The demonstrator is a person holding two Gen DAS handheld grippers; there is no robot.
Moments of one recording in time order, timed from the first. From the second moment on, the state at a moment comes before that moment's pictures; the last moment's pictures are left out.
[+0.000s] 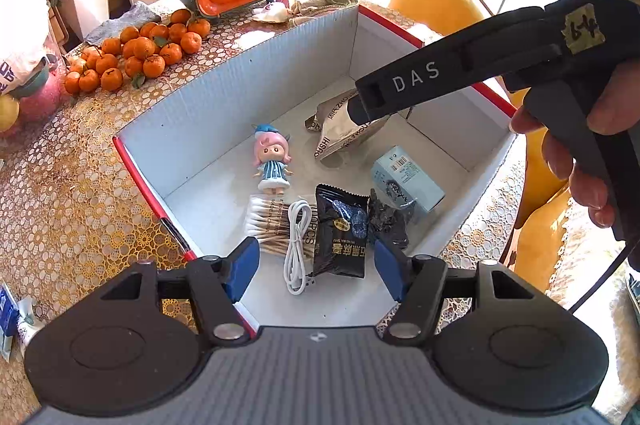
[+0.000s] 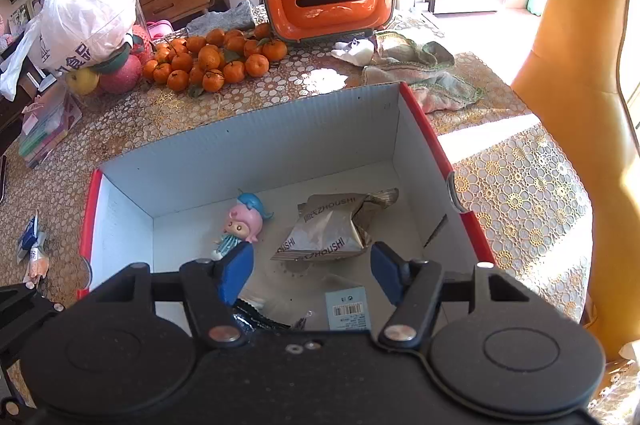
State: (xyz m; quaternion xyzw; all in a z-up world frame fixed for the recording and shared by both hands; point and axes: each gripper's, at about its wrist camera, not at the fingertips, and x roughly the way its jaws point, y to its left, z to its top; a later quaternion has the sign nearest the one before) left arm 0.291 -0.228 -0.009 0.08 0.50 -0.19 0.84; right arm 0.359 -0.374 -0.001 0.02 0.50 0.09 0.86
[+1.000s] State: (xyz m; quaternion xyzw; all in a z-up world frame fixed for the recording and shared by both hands) left arm 0.201 -0.182 0.033 0.02 0.43 -0.18 0.88; right arm 0.282 -0.356 0.045 0.04 0.46 0.13 0.88
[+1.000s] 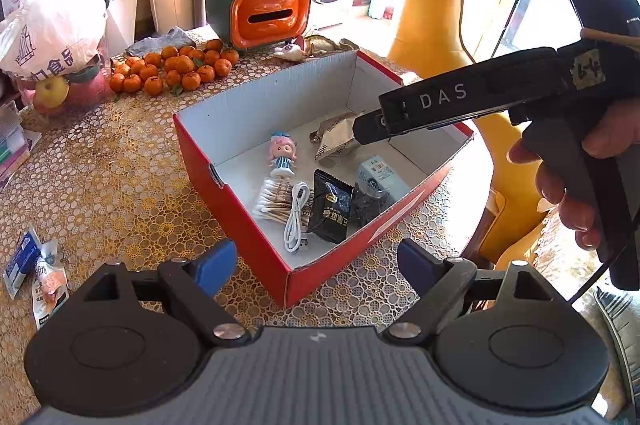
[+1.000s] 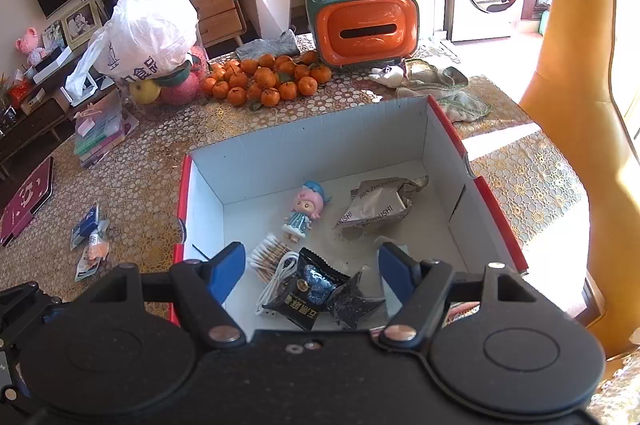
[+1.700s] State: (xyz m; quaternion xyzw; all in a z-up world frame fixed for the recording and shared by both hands) left arm 0.142 -0.140 0.050 -0.01 0.39 -0.15 0.91; right arm 0.217 -0.331 0.069 0.06 0.40 0.15 0.90
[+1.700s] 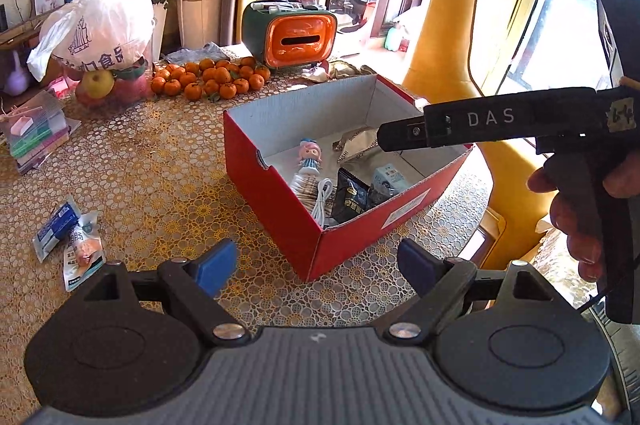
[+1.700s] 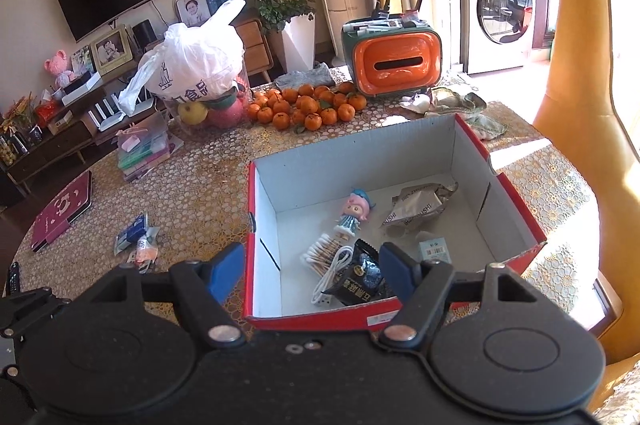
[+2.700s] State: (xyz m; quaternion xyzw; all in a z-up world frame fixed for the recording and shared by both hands) left arm 0.089 -0.034 0.023 -0.08 0.38 -0.09 0.92; right arm 0.153 -0.241 0.052 0.03 0.38 0.23 0.90
